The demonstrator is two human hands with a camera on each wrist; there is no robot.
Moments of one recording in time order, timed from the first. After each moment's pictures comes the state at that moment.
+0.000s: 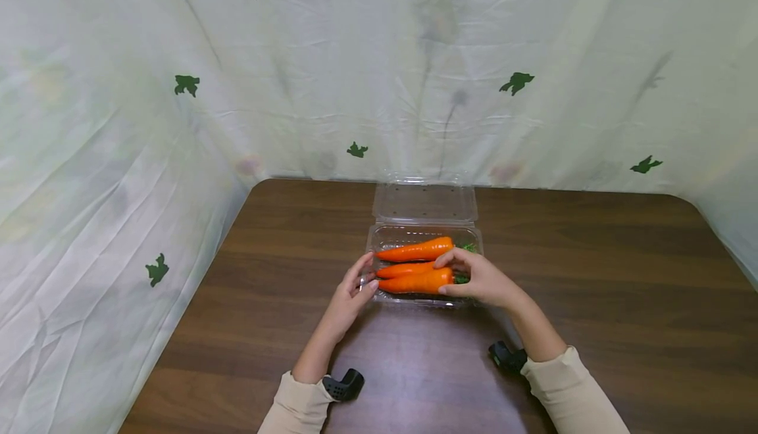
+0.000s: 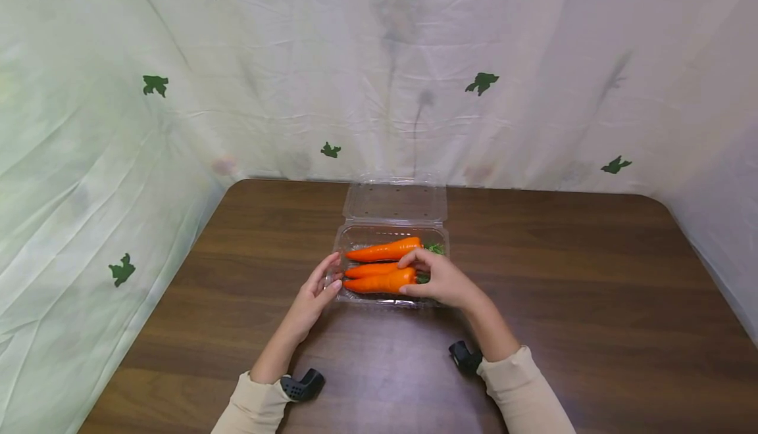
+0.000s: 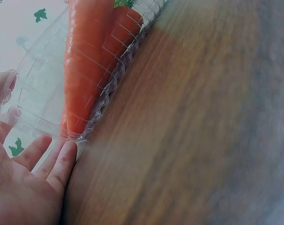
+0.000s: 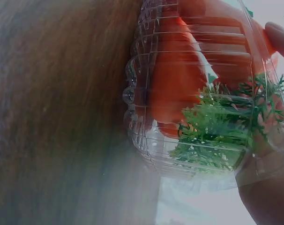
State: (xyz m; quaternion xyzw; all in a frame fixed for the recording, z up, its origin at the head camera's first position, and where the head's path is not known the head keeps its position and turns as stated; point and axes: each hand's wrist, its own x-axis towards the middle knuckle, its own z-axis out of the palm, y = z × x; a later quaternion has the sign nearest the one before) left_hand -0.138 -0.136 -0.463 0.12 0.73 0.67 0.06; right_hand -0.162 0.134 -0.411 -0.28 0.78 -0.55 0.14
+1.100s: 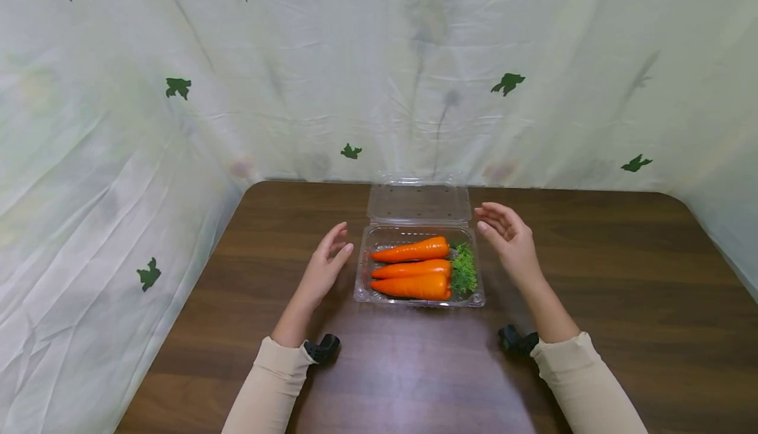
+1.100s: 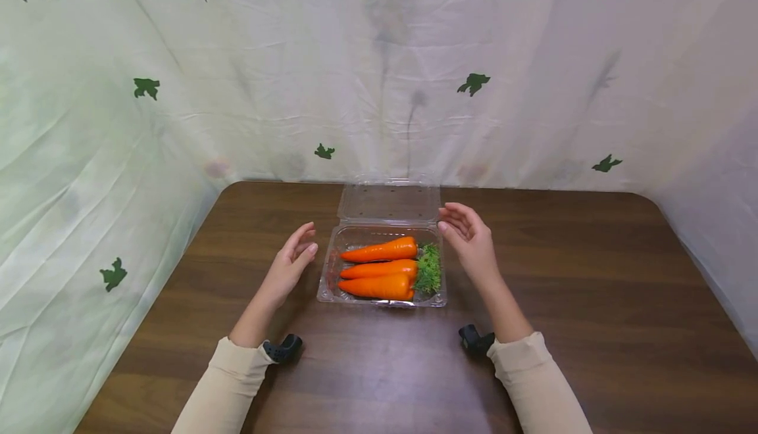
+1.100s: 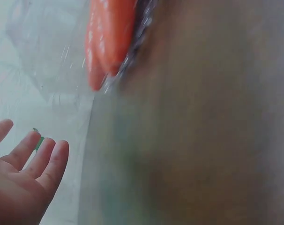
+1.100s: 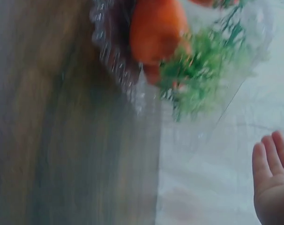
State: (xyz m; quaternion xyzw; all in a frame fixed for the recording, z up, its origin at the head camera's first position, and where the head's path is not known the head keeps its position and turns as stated) left_hand -0.181 -0.155 -0.424 0.08 0.80 0.60 0.00; right_hand -0.194 0.173 -0.422 -0.16 0.68 -0.70 -0.15
